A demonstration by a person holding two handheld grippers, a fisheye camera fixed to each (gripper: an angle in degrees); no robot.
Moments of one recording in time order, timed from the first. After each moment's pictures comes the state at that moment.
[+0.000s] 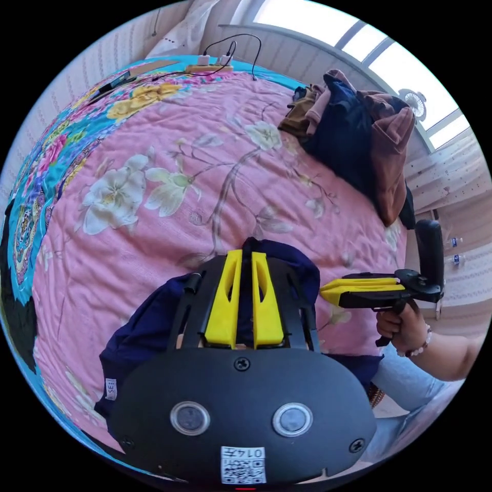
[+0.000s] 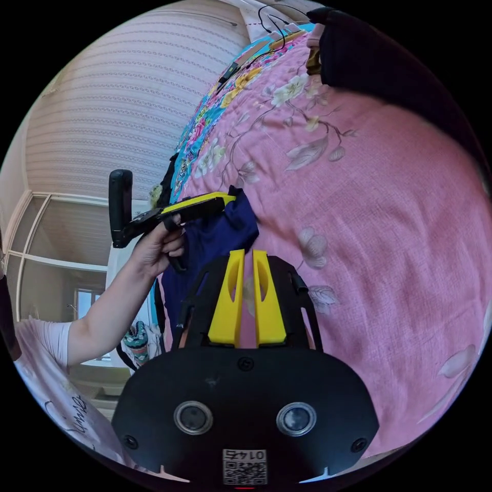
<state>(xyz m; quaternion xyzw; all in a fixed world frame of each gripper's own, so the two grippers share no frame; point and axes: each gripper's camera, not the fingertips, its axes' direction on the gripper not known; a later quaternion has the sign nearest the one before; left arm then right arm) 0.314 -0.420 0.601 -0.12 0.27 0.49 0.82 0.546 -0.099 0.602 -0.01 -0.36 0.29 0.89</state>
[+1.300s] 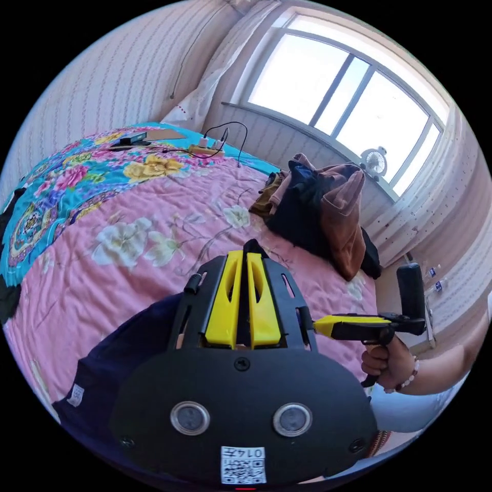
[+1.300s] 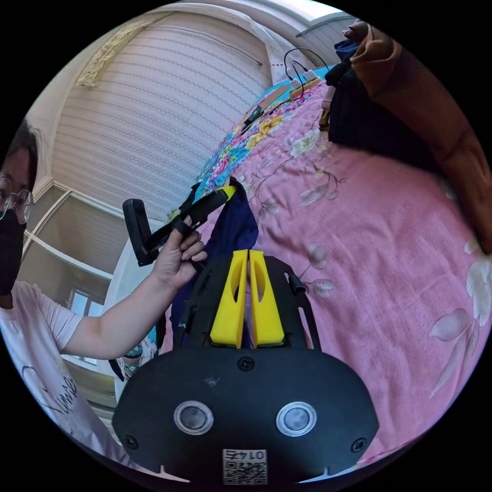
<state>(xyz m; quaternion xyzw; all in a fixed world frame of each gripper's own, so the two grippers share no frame) 0.405 -0.446 0.621 0.02 0.40 0.41 0.82 0.559 -0.052 0.563 0.09 -0.32 0.30 0.90</state>
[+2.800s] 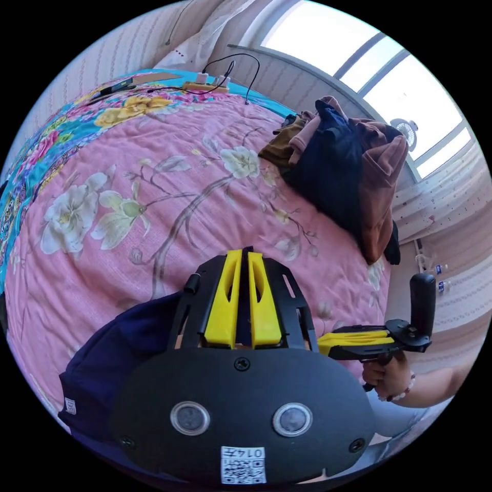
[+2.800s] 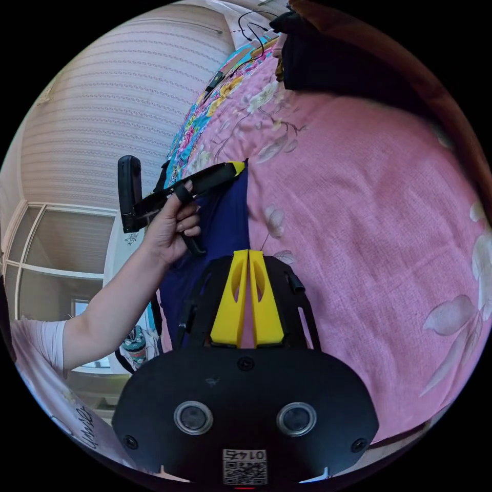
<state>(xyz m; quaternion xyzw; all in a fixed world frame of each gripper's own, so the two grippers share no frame) 0.376 -0.407 0.637 -0.11 0.35 0.42 0.83 0.510 -0.130 0.603 -0.02 -0.32 0.30 0.90</state>
